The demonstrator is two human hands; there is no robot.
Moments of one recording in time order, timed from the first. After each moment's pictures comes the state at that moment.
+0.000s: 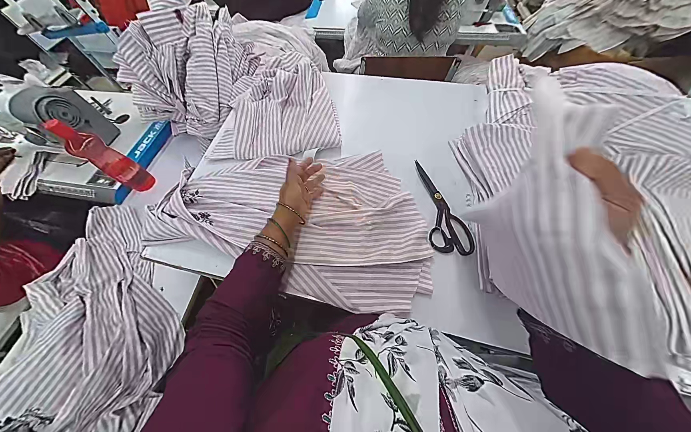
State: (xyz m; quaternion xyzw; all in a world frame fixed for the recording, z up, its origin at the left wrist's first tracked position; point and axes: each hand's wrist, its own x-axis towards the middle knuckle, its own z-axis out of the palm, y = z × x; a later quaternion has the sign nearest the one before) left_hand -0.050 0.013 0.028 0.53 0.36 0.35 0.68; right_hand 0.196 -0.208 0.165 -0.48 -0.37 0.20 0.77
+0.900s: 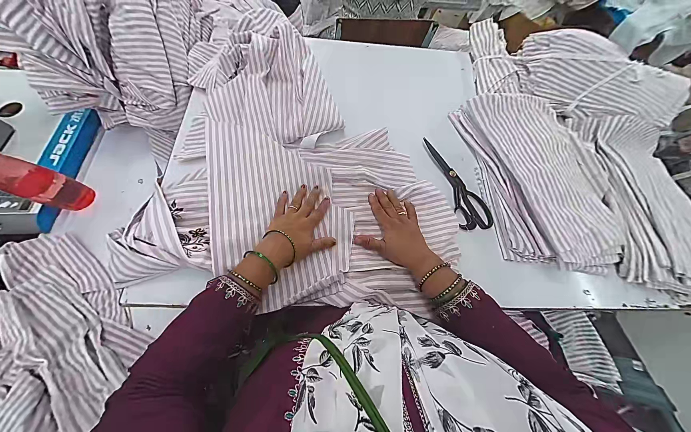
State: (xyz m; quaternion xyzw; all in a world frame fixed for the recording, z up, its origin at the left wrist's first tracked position) left_hand -0.119 0.035 0.014 0.94 0.25 -0.17 0.16; right_hand 0.077 -0.123 -0.010 -0.81 -0.56 0.16 0.06
